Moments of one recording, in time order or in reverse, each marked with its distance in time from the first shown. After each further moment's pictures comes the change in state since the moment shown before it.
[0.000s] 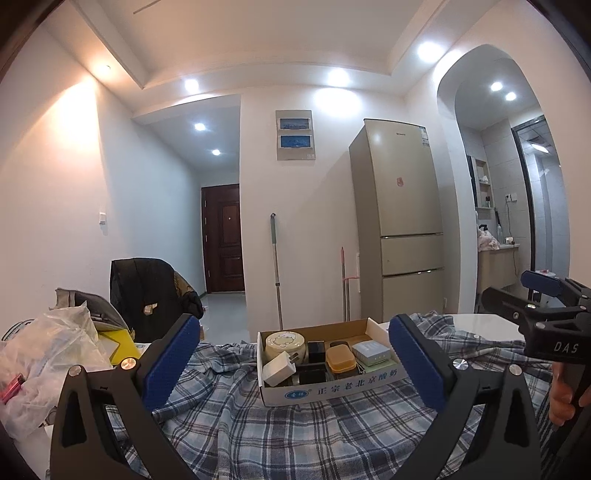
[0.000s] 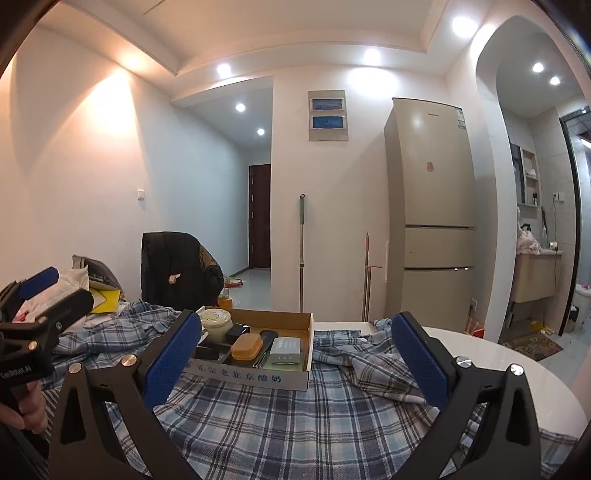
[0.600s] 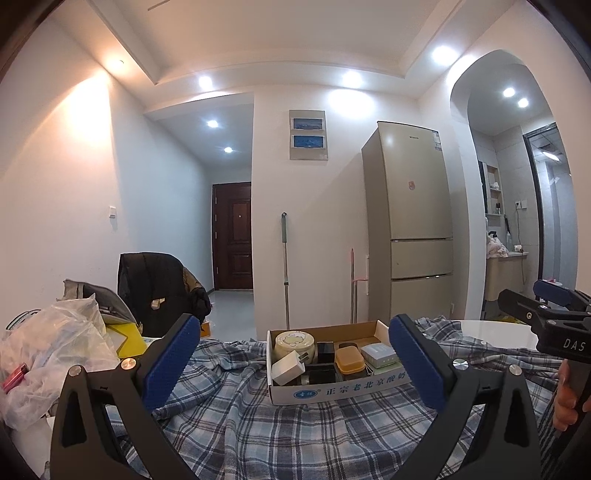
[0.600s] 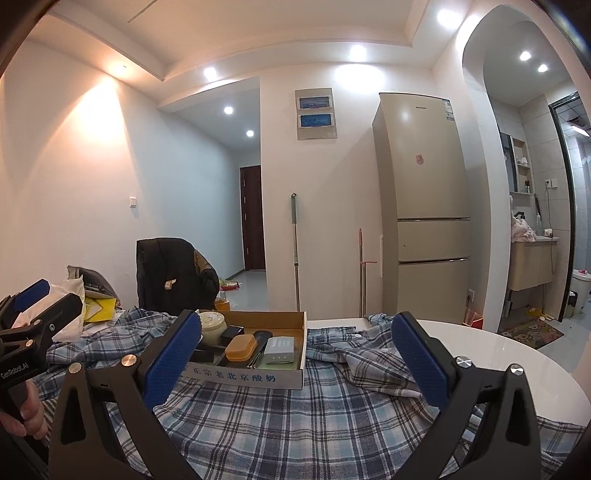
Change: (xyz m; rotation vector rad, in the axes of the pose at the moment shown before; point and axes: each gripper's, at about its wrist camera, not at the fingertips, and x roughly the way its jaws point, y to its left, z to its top) left arm 0.000 0.007 -0.001 -0.040 -0.003 0.035; right arm 0.001 -0.010 0.000 0.038 0.001 -0.014
